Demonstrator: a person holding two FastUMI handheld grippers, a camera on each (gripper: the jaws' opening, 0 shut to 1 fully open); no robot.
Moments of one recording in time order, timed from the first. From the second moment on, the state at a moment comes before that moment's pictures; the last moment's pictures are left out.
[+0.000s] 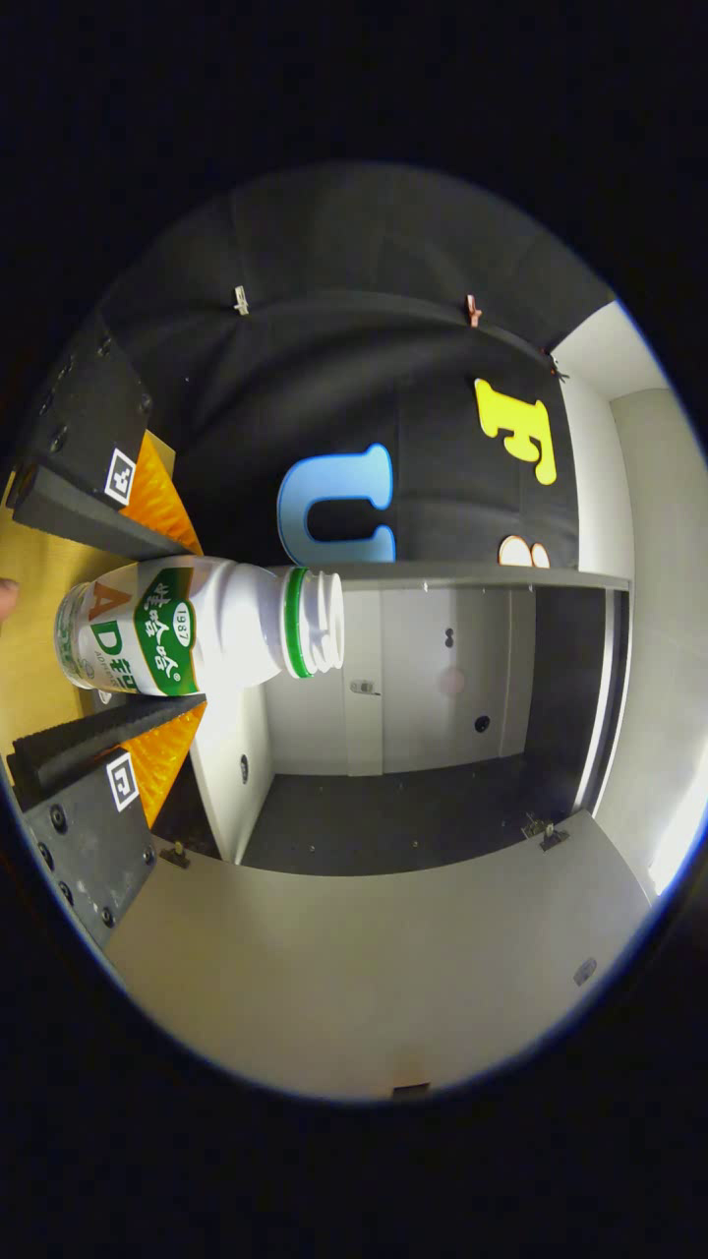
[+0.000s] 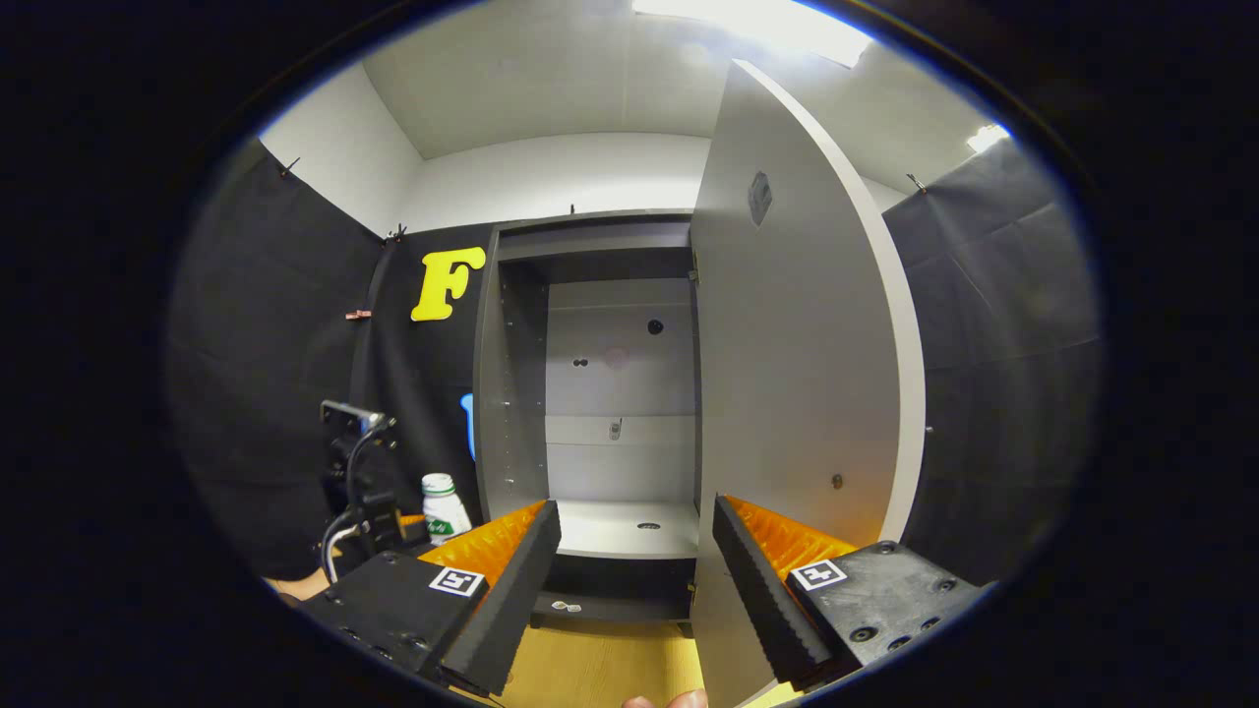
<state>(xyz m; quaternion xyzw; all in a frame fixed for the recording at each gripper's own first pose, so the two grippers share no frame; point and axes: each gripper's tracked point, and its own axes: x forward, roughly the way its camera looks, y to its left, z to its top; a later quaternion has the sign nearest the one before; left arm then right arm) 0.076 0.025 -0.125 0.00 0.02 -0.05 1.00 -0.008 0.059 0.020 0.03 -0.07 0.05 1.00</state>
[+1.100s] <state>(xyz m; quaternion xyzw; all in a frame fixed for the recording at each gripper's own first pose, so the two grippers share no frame) 0.014 0.042 -0.364 0.01 0.05 -0.07 1.00 -0.008 0.056 0.022 0.01 -0.06 0.03 1.00</state>
